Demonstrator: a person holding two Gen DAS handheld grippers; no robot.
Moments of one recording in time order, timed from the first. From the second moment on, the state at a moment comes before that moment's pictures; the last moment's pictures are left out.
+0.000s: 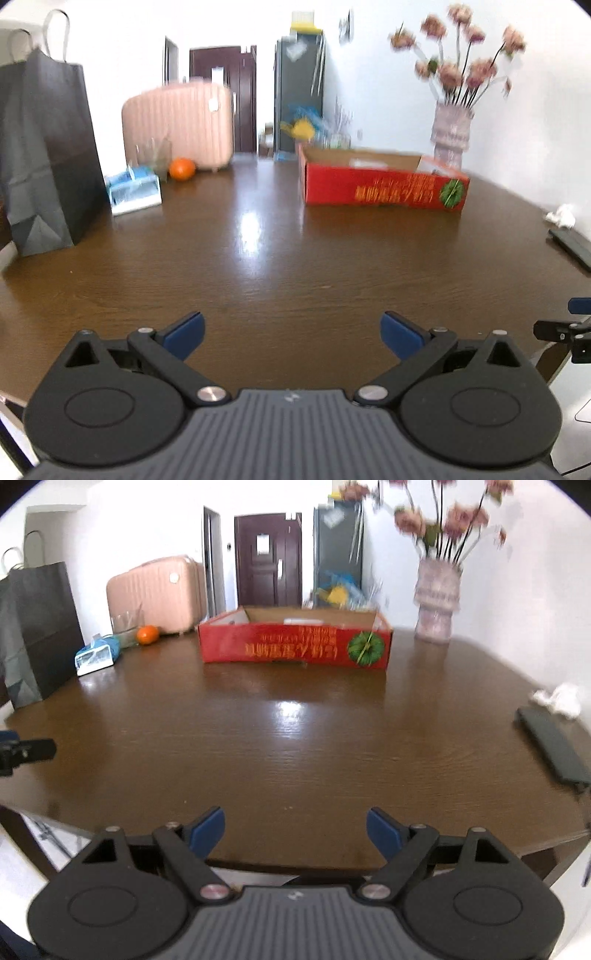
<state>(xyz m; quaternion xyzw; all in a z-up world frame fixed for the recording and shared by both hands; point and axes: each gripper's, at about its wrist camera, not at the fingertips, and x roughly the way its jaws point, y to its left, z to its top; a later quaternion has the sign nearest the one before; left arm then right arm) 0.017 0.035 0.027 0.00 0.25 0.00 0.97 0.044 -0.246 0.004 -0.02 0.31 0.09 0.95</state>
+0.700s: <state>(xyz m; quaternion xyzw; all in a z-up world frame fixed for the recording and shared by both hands) -0.045 0.031 0.015 0.03 0.20 0.00 0.98 -0.037 -0.234 -0.002 0.02 0.22 0.07 0.97</state>
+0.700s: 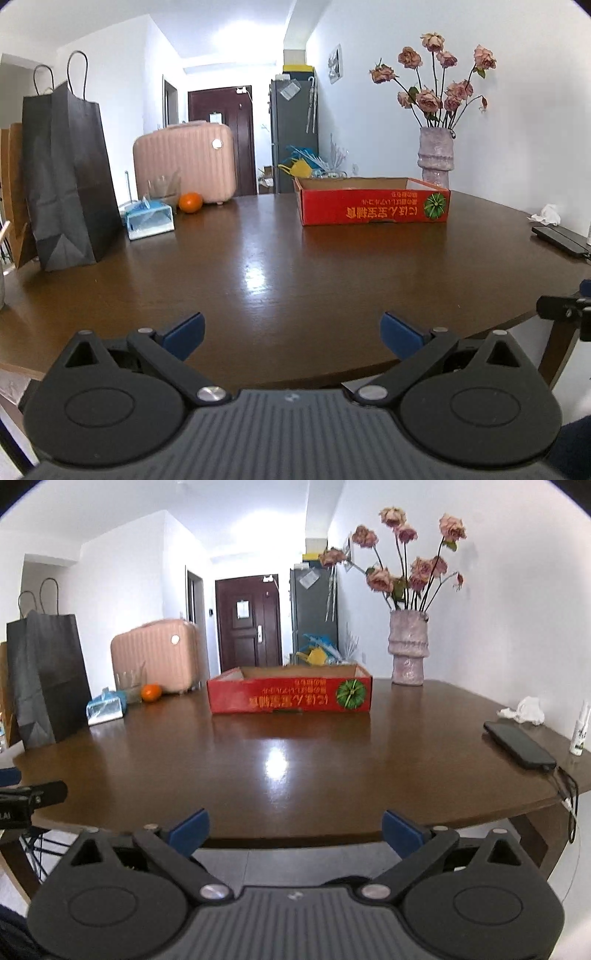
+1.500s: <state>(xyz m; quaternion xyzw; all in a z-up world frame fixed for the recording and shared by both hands) -0.042 0.035 0.011 0.02 0.21 0.00 0.98 -0.034 -0.234 -0.006 0.03 0.22 0.06 0.97</state>
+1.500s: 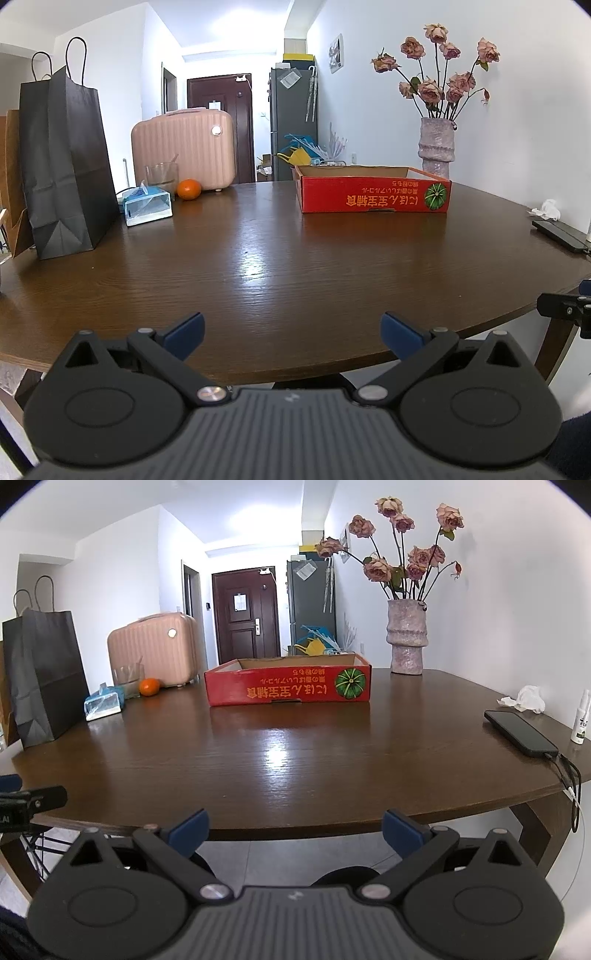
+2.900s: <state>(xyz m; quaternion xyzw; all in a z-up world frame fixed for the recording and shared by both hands) -0.042 0.033 0.011 0.03 0.21 -0.01 0.98 -0.032 -0.239 -0.007 0.04 0.23 0.06 0.97</state>
